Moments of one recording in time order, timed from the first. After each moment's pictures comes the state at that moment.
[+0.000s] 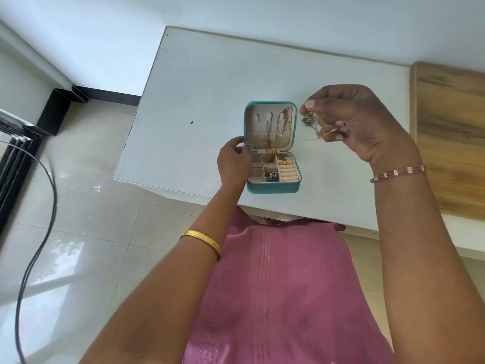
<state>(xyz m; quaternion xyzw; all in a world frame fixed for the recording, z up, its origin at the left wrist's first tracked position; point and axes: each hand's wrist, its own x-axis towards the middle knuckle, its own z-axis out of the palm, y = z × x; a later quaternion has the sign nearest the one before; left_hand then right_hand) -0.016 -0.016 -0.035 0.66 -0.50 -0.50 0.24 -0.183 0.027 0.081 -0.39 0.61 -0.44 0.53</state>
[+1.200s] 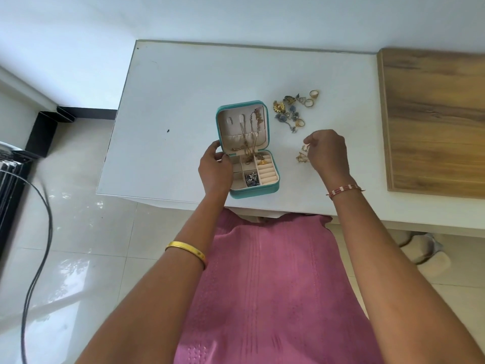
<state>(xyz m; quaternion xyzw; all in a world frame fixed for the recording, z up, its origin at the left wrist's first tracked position) -0.023 -0.001 -0.043 0.67 -0.52 -0.48 0.24 -0.205 0.065 -0.018 -0.36 0.88 -0.23 0.20</state>
